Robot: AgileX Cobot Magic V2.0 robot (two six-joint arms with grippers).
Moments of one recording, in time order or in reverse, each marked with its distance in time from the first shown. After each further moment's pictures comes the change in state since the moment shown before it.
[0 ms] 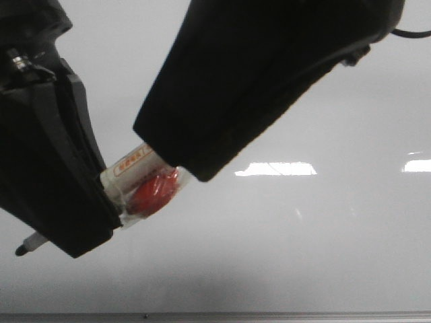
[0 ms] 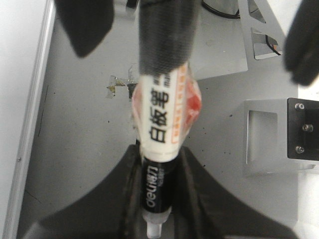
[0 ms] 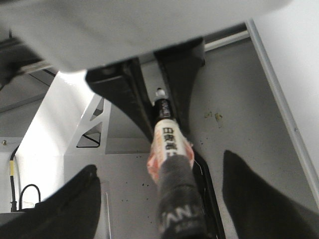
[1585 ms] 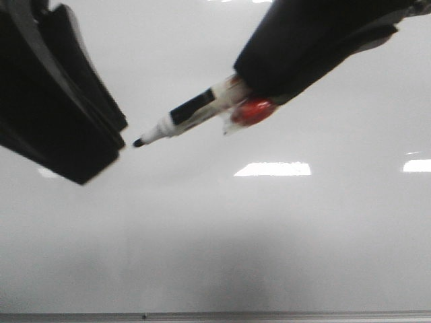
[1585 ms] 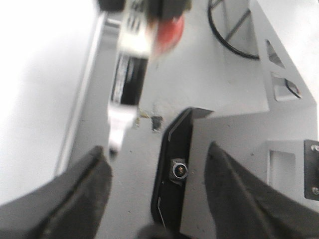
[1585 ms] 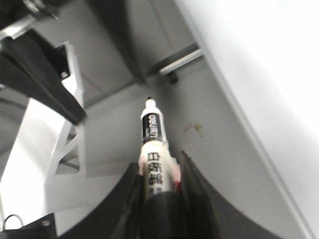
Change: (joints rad) left arm 0.065 -0.125 0.011 -0.047 -0.074 -0.027; right arm -0.238 -0.080 0.034 0.048 0.047 -0.018
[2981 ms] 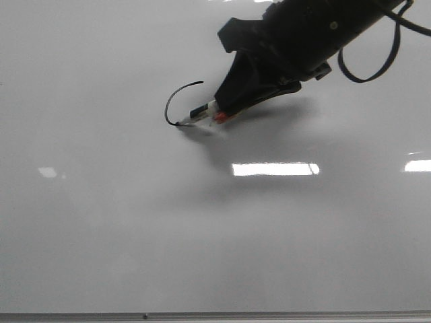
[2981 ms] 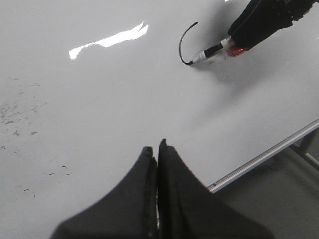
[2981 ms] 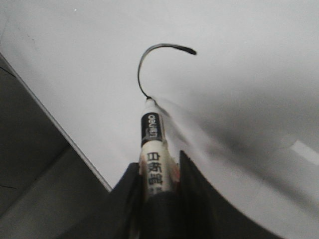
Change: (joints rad) left arm 0.588 -0.802 0.407 -0.030 -0.220 -0.178; right arm -0.053 0.399 -0.174 0.137 -0.449 -0.006
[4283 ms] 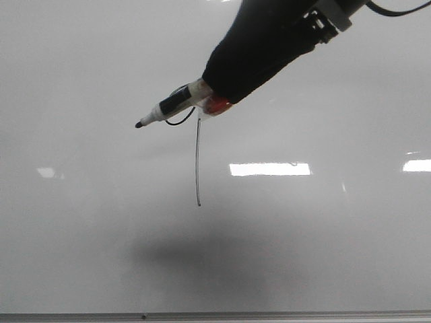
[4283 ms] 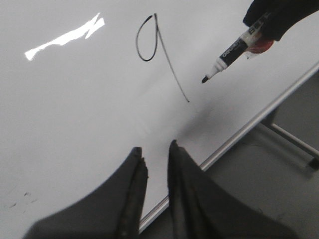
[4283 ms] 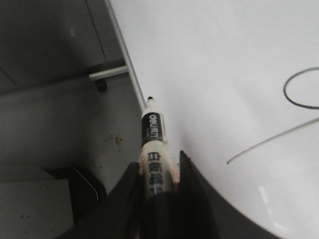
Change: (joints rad) left arm -0.048 0.188 -0.077 -0.133 0.080 0.252; right arm 0.176 -0.270 0.087 -0.245 0.170 -0.182
